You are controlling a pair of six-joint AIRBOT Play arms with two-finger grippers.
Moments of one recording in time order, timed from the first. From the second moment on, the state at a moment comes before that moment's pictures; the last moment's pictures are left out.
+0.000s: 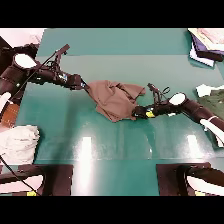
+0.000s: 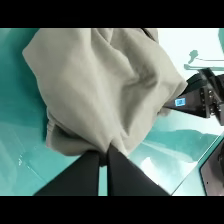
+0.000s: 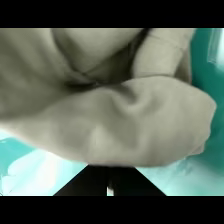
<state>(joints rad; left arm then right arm) -0.12 -1.40 1.31 0.74 -1.18 -1.20 0.26 -1.31 0.79 -0.70 0.87 1.30</state>
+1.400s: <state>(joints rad) -0.12 -1.16 1.51 0.85 -1.43 -1.23 0.09 -0.91 1.20 -1.02 1.40 1.65</state>
